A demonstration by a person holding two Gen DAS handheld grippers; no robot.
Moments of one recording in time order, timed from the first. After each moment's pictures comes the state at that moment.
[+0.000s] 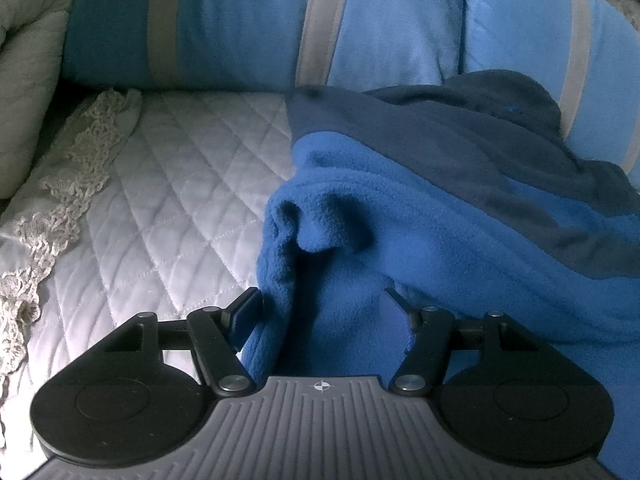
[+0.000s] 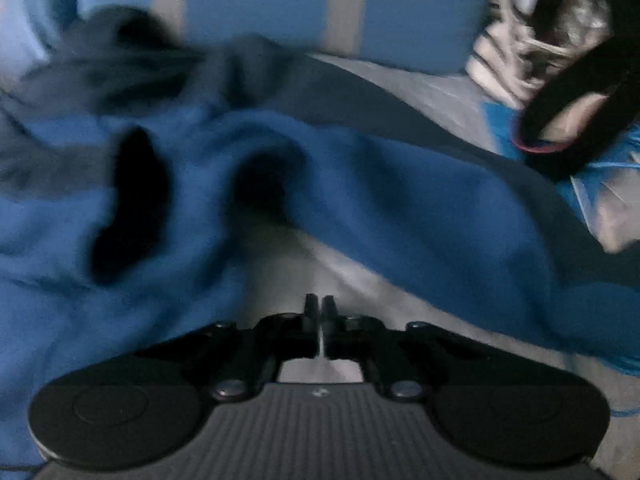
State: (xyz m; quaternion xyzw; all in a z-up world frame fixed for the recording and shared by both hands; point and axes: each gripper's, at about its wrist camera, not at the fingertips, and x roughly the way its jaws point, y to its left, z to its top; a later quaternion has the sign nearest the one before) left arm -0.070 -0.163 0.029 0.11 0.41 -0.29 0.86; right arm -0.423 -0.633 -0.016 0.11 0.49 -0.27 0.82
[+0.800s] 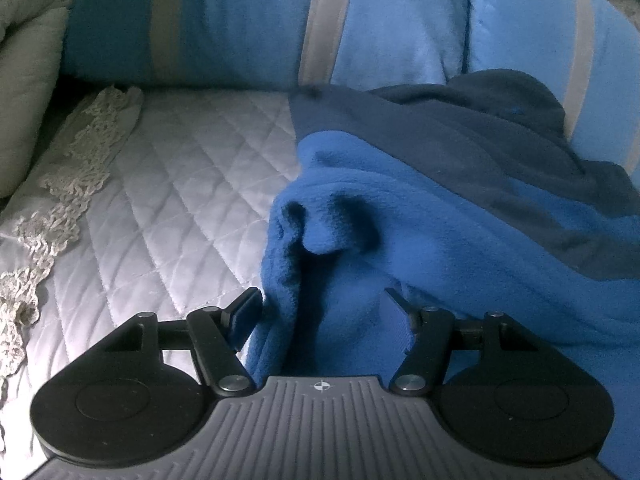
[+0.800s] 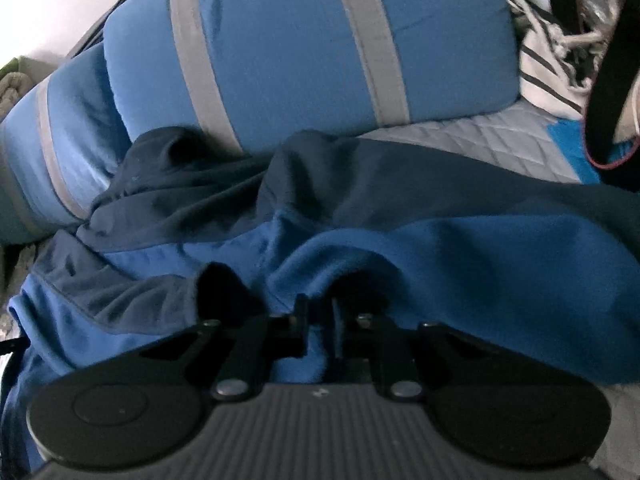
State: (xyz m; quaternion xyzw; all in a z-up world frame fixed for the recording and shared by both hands) left arm -0.067 -0.164 0.026 0.12 0.41 -0.29 0.86; right arm -0.393 -0.651 0.001 0.24 0.34 -0.18 0.89
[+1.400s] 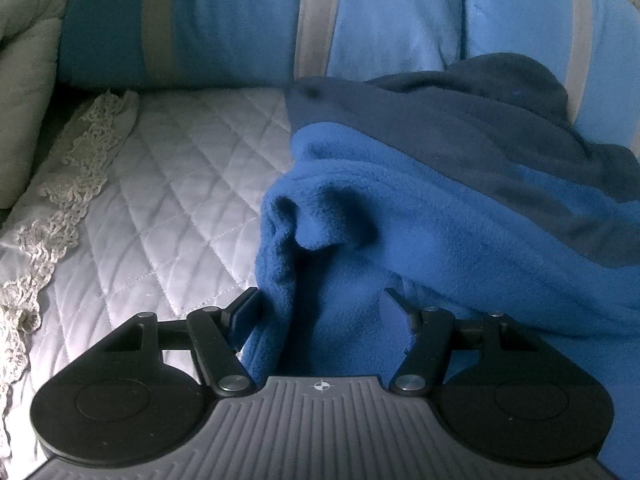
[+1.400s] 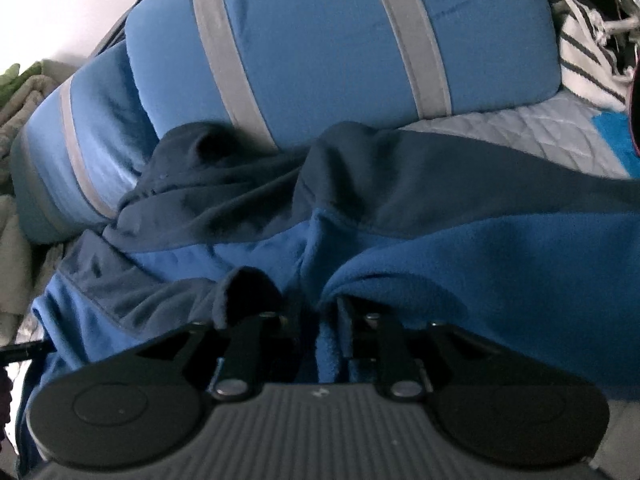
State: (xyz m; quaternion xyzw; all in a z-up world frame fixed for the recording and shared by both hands) left arm -0.067 -0.172 0.021 0.14 0.41 -0.28 0.86; right arm -0.384 -0.654 -0.008 0.26 0.33 -0.13 0.90
